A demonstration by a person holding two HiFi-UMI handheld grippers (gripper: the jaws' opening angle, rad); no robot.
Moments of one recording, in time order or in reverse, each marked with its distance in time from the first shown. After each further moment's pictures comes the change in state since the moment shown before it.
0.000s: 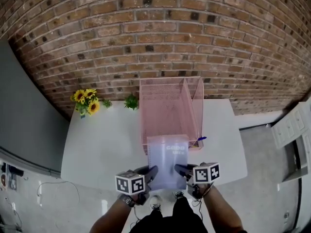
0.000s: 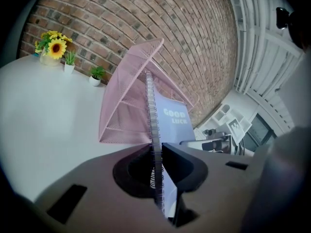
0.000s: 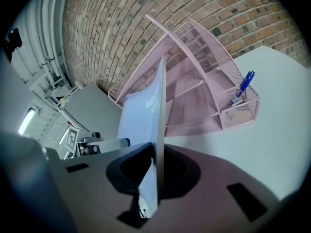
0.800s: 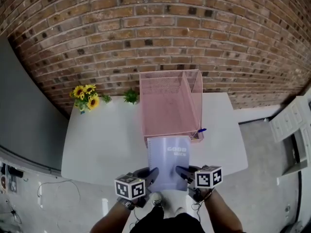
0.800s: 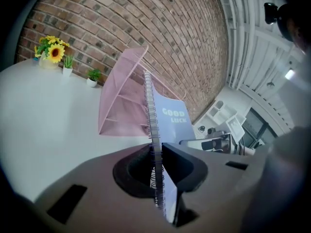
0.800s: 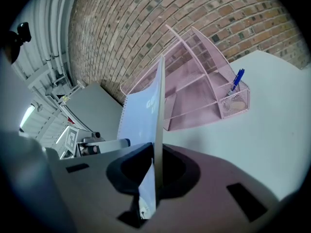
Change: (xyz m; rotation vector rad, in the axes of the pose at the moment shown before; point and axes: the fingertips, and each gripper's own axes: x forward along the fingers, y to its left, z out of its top) left arm -0.032 -0.019 -0.027 0.062 -0.003 -0.042; right arm -0.018 0.028 -0.035 -0.025 -0.054 -0.023
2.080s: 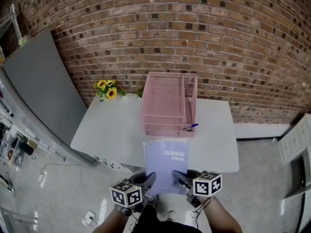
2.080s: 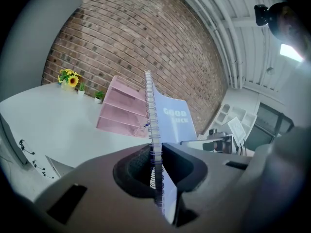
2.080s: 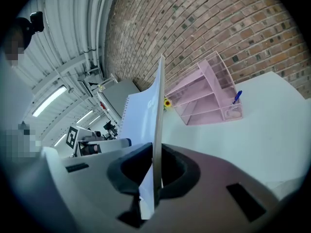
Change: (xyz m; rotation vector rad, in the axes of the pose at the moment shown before) left arm -0.057 -0.158 -0.074 0.069 -0.234 0.179; right arm -0.141 0.051 -0.065 -0.250 -0.018 0.199
